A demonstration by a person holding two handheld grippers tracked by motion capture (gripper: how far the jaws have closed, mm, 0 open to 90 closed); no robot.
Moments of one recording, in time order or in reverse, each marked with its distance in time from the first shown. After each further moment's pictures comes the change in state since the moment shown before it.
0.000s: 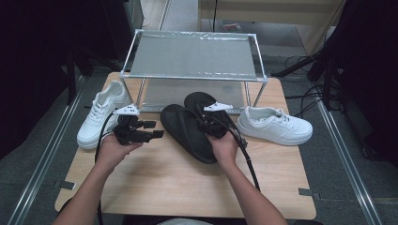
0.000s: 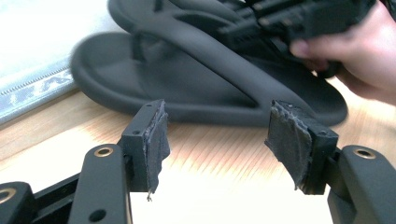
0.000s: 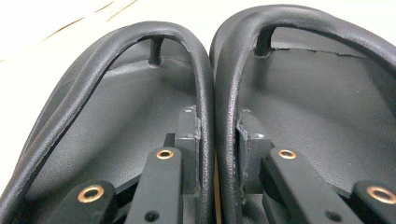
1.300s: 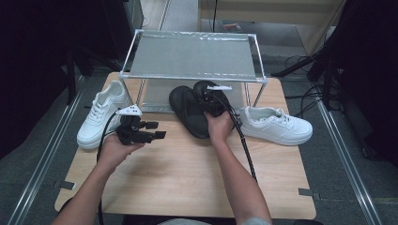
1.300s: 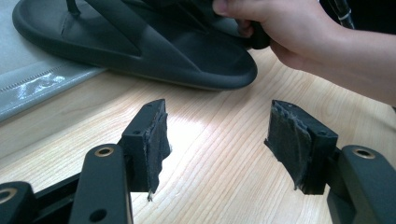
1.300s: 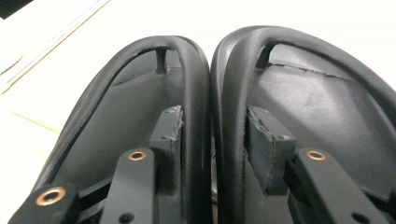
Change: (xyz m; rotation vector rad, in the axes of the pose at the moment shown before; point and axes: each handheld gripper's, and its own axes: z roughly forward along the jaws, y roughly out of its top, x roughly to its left) left arm 0.000 0.001 0.005 0.004 -0.026 -0.002; right arm -0.047 0.038 0.057 -0.047 -0.139 0.149
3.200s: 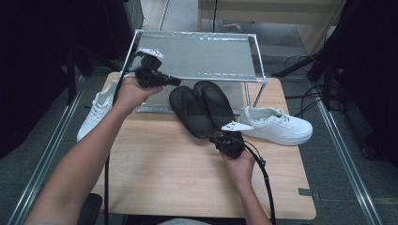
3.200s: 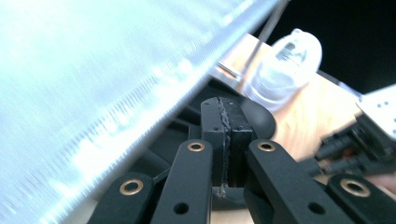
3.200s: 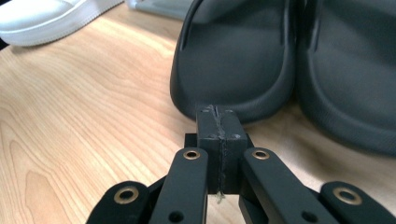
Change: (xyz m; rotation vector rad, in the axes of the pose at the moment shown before) left arm 0.028 0.173 0.026 0.049 -0.018 0.136; right arm 0.004 -0.099 -0.111 0.027 0.274 -0.087
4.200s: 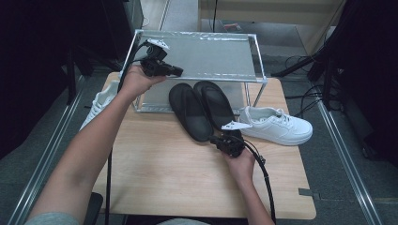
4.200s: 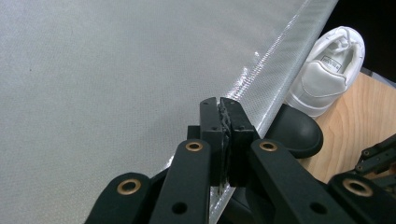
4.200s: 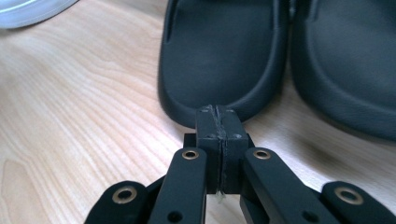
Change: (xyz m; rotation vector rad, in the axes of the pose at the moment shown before) left arm 0.030 0.015 0.020 0.028 0.062 0.049; right arm -0.014 -0.005 0.012 0.065 0.012 0.012
